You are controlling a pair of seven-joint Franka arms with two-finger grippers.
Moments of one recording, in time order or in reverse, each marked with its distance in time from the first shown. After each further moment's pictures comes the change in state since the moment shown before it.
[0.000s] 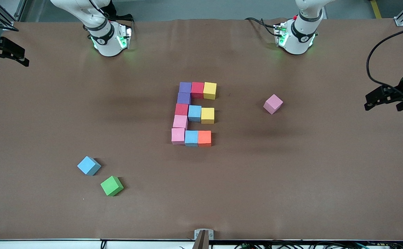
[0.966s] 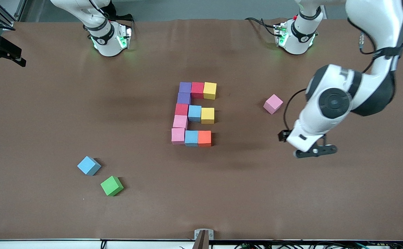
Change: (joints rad) left arm -0.335 0.350 -0.011 0.000 0.230 0.176 -0.538; right arm -0.004 0.000 -0.001 0.011 0.000 0.010 0.000
